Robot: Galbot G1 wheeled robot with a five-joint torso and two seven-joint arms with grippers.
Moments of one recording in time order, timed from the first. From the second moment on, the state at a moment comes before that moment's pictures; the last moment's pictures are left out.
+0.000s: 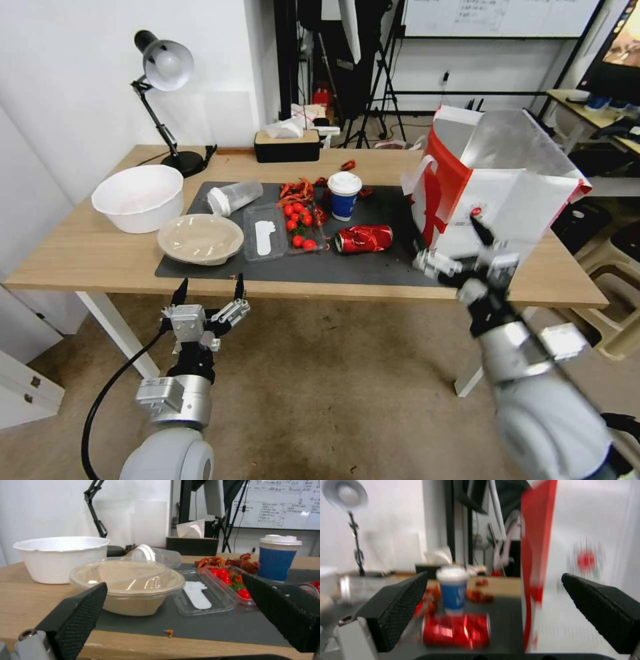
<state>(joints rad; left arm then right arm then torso) 1.69 -1.61 -0.54 -2.25 -0.08 -0.02 0.00 -1.61 1.12 0.40 2.28 0.27 0.10 0.23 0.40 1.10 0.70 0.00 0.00</state>
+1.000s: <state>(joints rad) 1.70 -1.61 -0.56 -2.24 -0.08 -0.04 0.00 -1.54 1.17 0.25 2.23 0.26 0.03 0.36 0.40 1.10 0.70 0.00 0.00</state>
